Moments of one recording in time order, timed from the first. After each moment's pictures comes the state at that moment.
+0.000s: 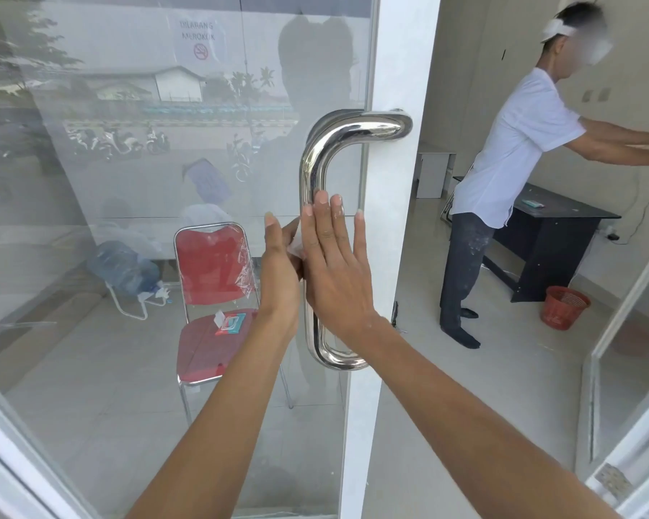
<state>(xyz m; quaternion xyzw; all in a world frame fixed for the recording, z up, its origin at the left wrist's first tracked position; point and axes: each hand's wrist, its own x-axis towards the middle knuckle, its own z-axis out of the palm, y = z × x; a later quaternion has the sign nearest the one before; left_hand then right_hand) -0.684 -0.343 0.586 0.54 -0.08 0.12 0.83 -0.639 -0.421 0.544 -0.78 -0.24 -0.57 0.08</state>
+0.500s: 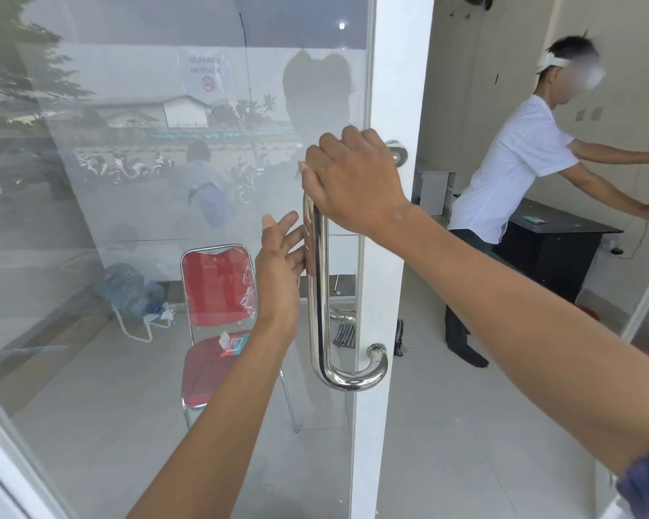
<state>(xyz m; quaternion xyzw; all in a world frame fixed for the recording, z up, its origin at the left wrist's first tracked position) -0.686 -0.337 0.615 0.54 -0.06 0.20 0.81 -0.616 -0.443 0.700 -0.72 -0.25 -0.64 -0.10</state>
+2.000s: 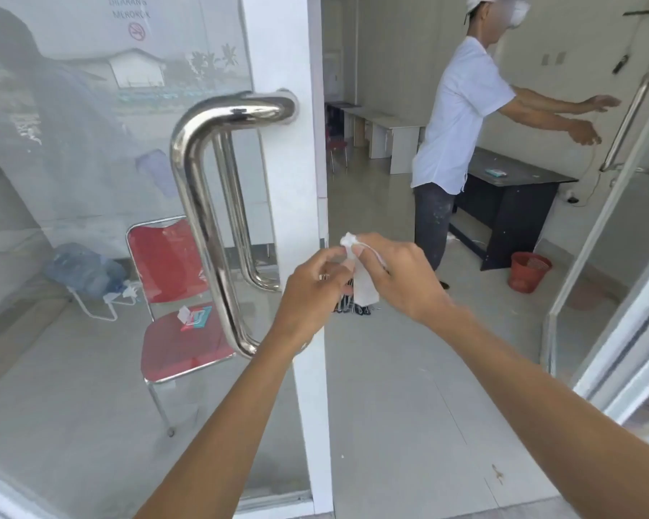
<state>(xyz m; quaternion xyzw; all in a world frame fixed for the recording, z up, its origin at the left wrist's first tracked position) -0.689 -0.470 0.556 0.78 -0.11 0.05 0.61 -0.658 -0.628 0.549 -0.89 -0.21 -0.27 0.29</state>
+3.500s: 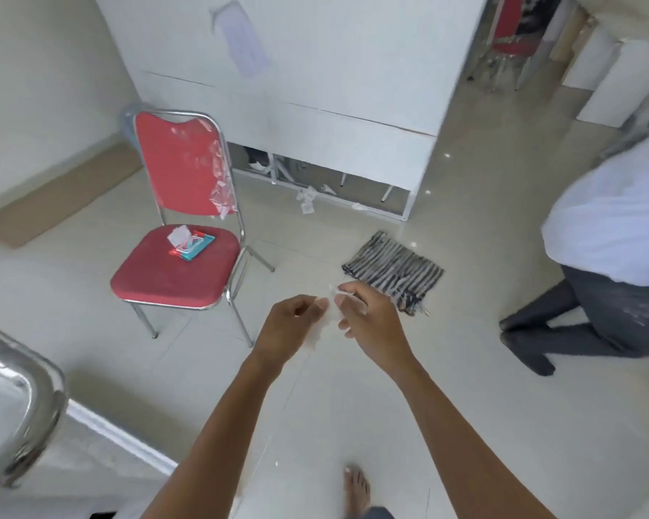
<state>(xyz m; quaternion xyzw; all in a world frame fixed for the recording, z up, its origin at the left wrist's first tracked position) -0.279 -0.616 0.380 0.74 0.26 0.02 0.62 -0.211 -0.753 0.376 -0.81 -0.17 0.14 0.54</state>
